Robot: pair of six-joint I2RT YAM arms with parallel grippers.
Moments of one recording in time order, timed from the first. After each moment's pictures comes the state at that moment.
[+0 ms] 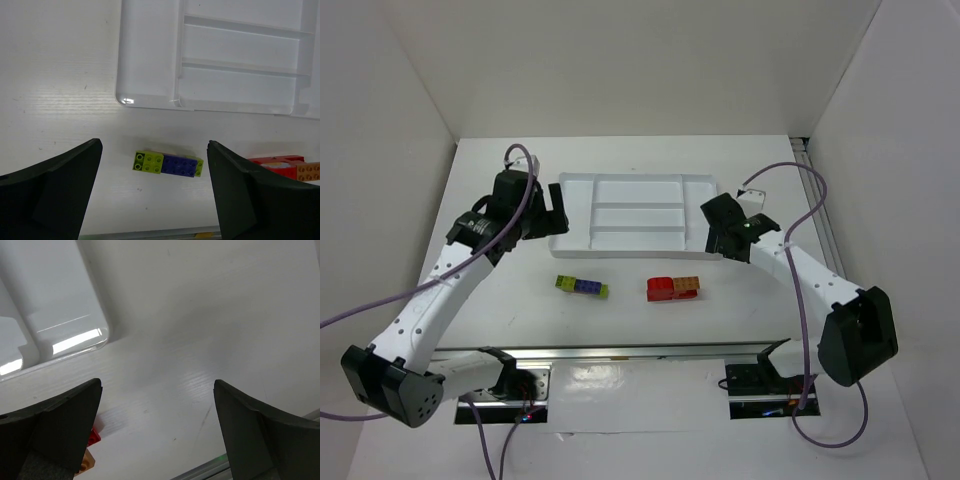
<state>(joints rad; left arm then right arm) -0.36 1.15 1.21 -0.77 -0.21 -0.43 0.48 1.33 1.00 -0.80 0.62 0.67</state>
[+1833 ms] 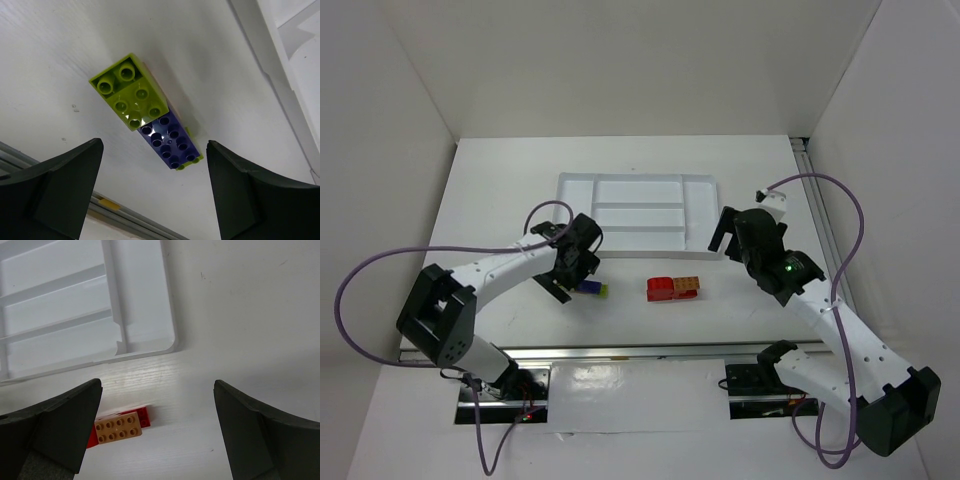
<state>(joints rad) -0.60 1.50 1.01 -0.93 -0.26 -1.53 0.49 0.92 0.84 -0.58 0.45 0.60</state>
